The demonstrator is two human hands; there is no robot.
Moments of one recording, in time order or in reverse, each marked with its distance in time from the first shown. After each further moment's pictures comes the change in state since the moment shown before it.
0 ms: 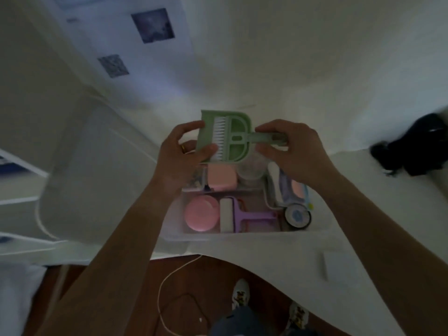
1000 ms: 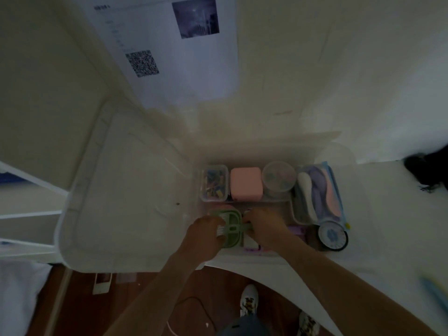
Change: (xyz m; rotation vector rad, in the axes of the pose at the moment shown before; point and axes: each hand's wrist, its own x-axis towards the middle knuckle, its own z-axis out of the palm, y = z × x) left_hand -0.016 -0.154 -0.063 1.121 -0.425 -0.134; right_hand -0.035 0.050 0.202 -0.518 -0.657 0.123
